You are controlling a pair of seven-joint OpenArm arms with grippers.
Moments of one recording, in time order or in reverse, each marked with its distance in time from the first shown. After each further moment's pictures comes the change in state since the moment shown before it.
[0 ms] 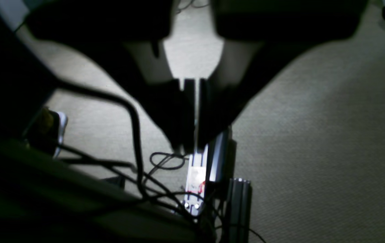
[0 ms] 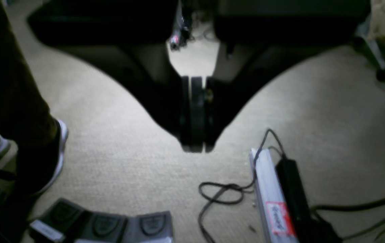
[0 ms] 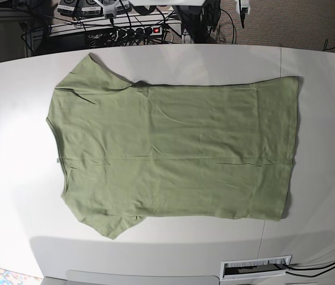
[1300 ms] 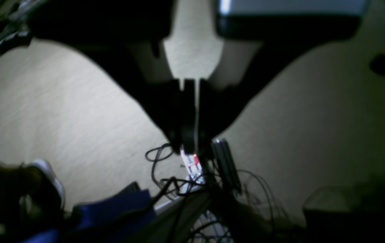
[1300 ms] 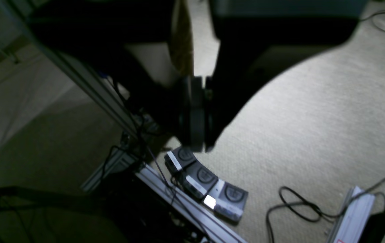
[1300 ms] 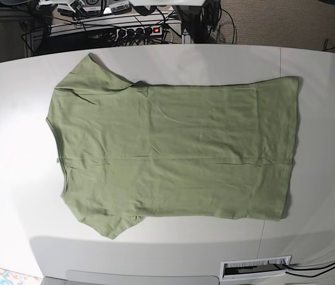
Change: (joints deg) left arm 44.1 -16.1 0.0 61.4 10.6 -5.1 -6.6; right arm -39.4 22.8 1.9 65.2 -8.6 3.0 -7.4
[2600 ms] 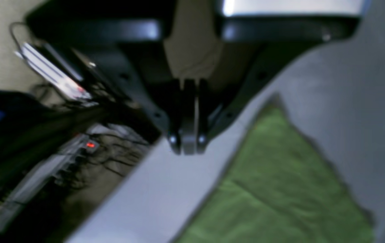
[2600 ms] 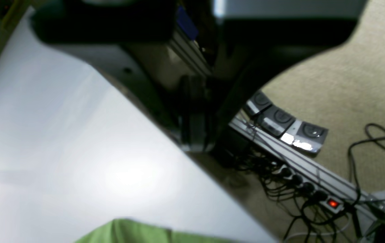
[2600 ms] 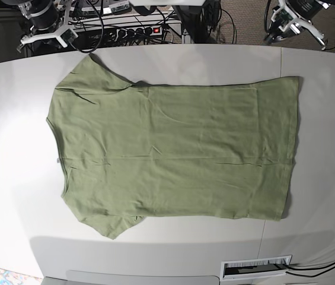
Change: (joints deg) left arm -4.8 -2.9 -18.4 32.3 14.2 -6.3 1.2; right arm -2.6 1.5 11.0 31.0 -6.7 0.6 -10.4
